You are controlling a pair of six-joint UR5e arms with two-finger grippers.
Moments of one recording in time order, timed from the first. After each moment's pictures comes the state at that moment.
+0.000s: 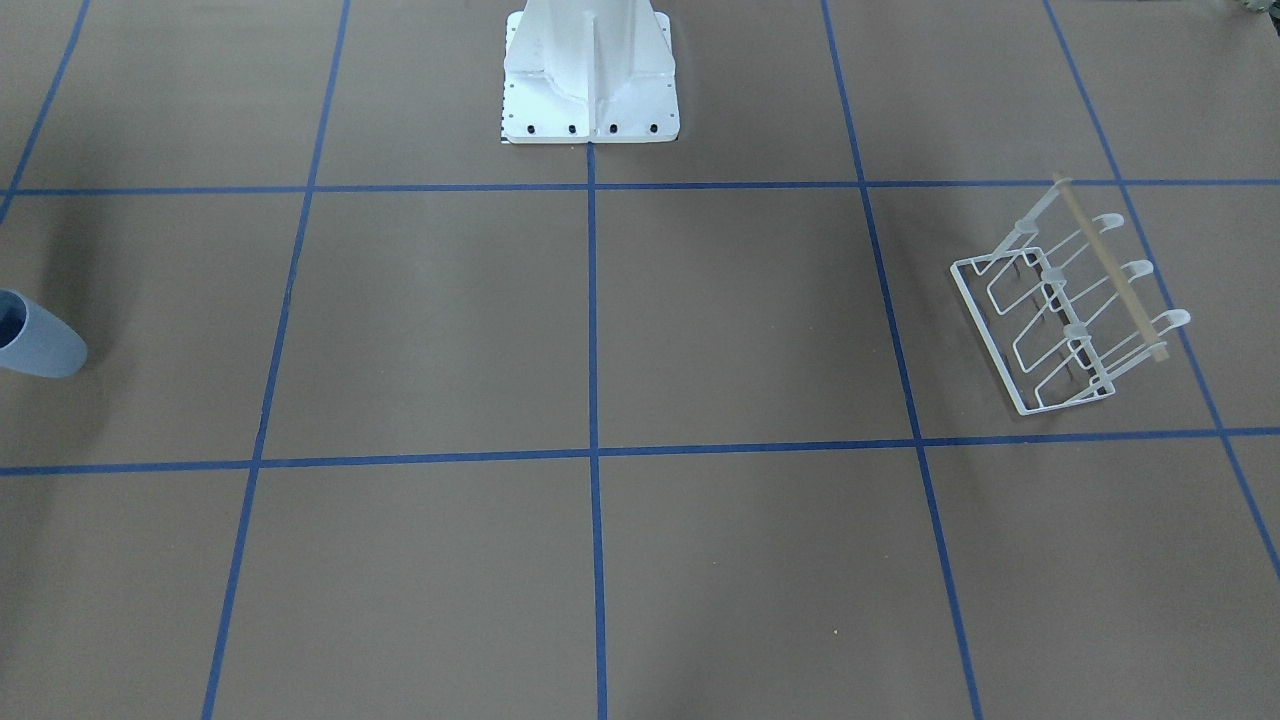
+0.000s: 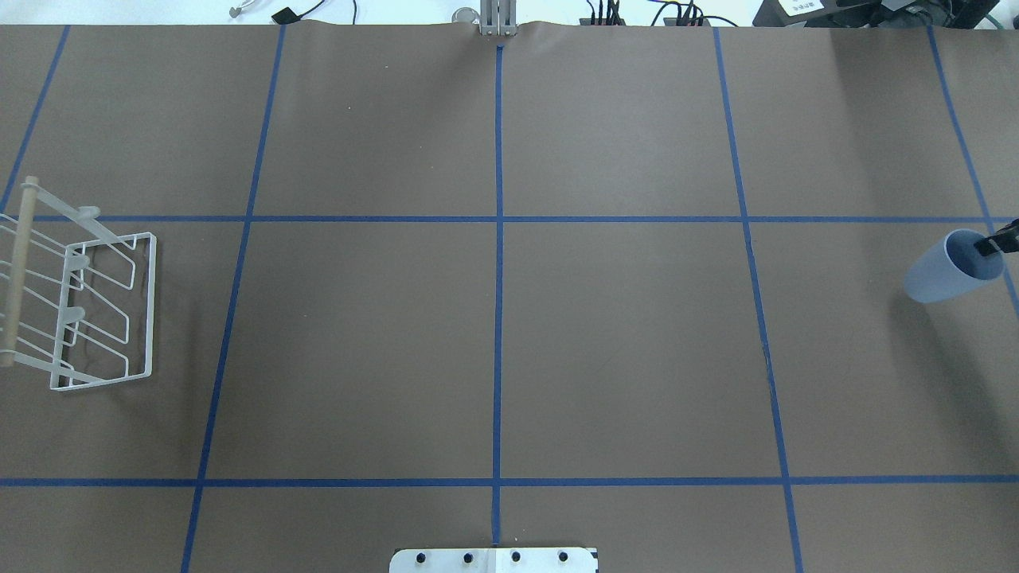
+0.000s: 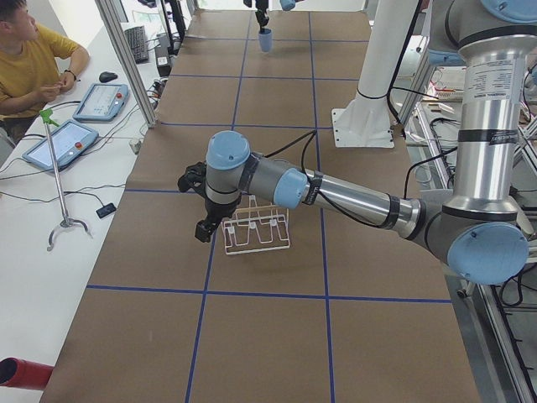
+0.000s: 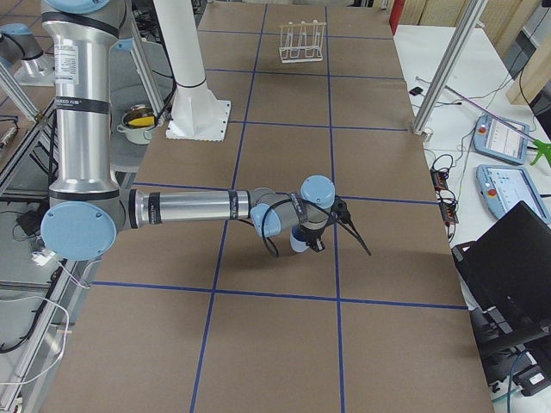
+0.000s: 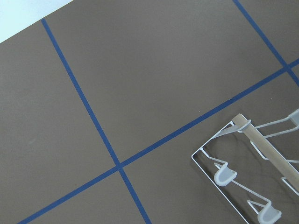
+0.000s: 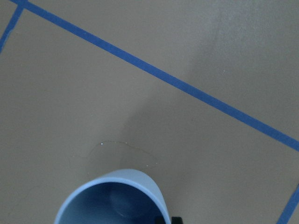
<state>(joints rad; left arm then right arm) -1.54 -1.57 -1.85 -1.65 -2.35 0.25 1.29 -1.61 1.66 -1.23 2.40 -0.04</state>
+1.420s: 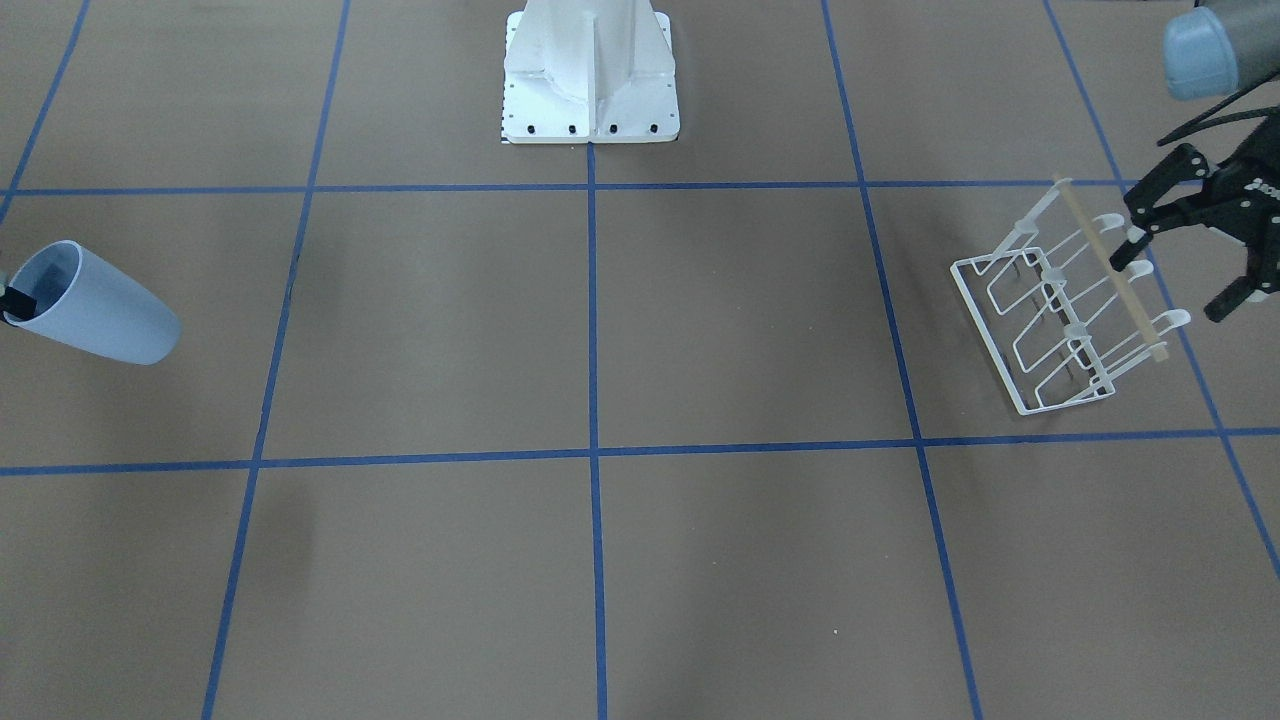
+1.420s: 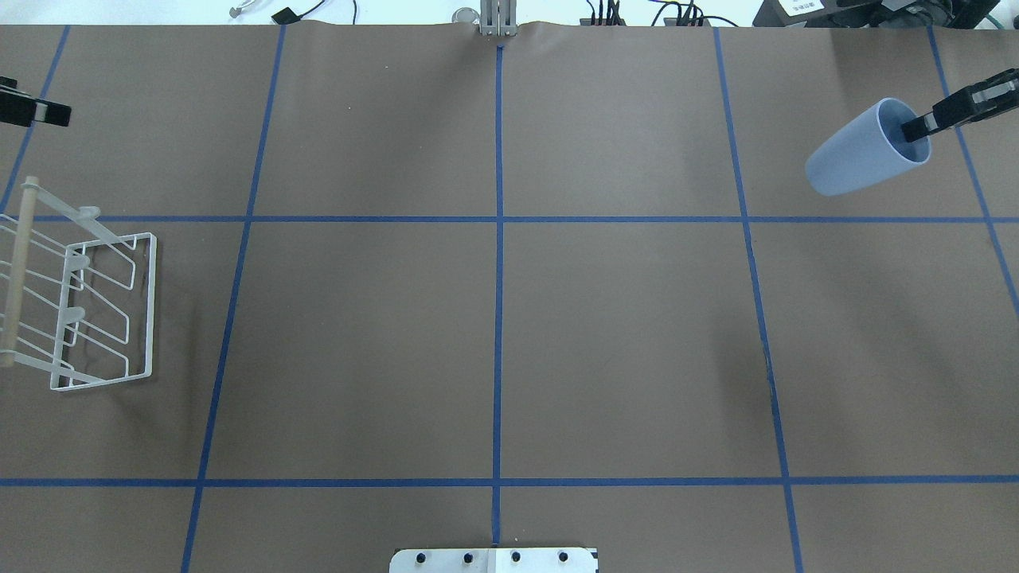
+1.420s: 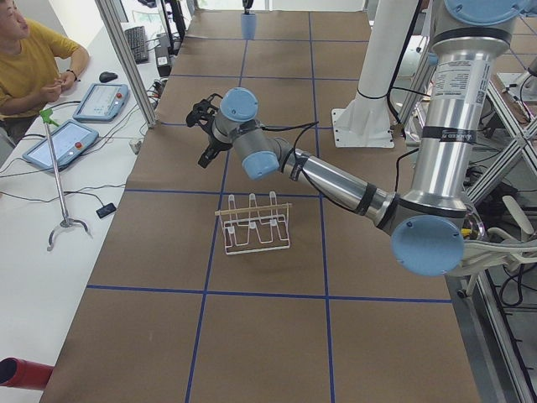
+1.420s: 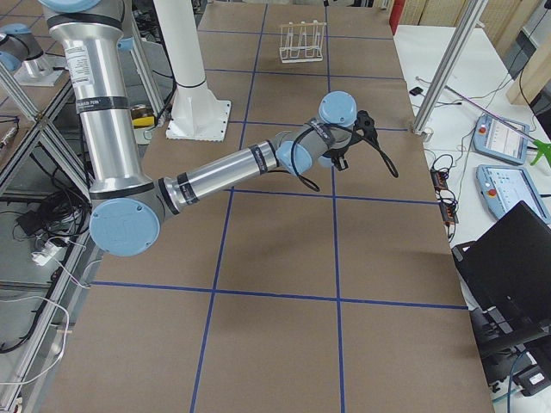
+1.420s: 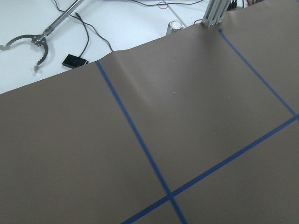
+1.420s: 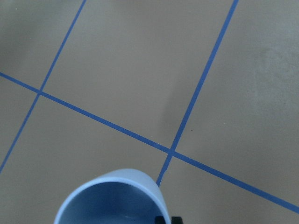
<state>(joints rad) -1.25 -1.71 -1.87 -2.26 -2.35 -0.57 1.33 -1.39 1.85 -1.22 2.61 0.44</state>
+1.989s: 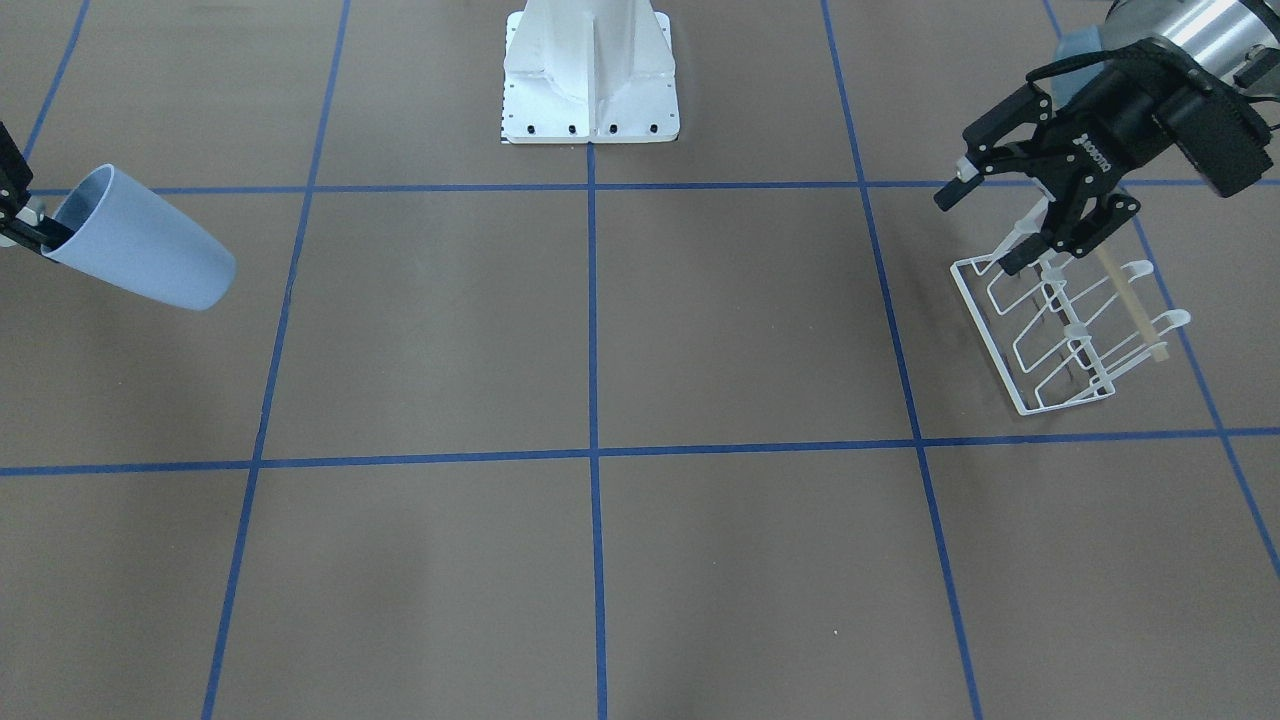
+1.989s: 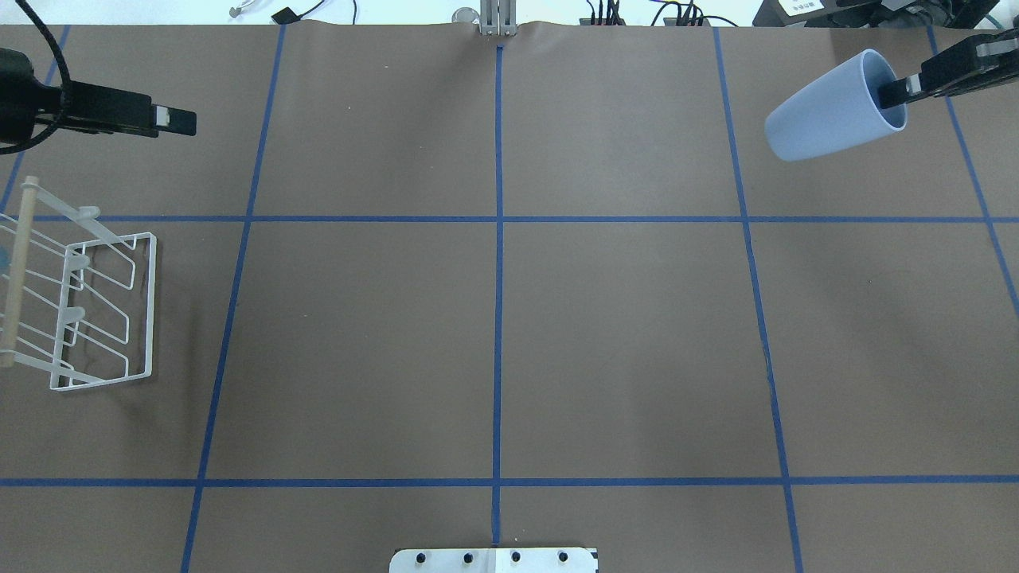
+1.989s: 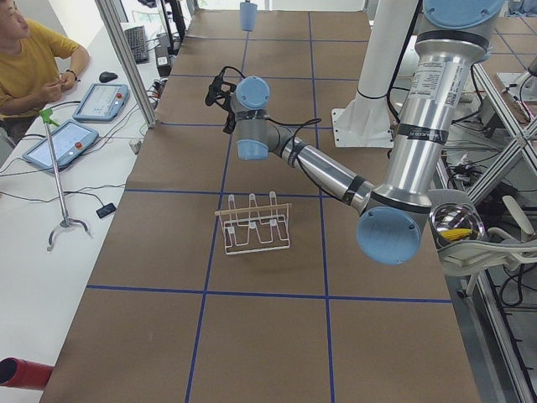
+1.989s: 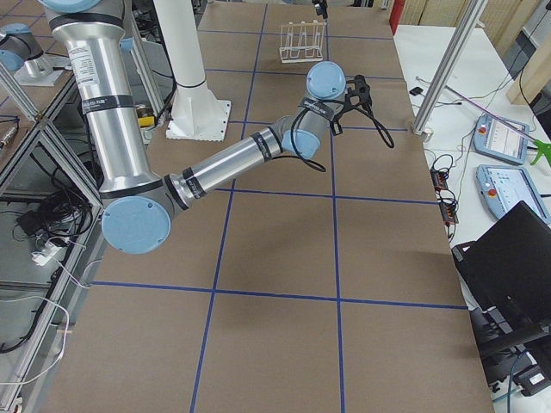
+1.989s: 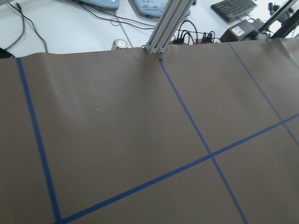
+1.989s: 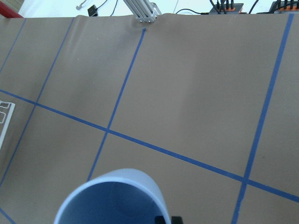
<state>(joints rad) -1.08 -1.80 -1.87 -2.61 -2.34 -1.20 1.33 -1.36 1.87 -0.83 2.66 0.91</state>
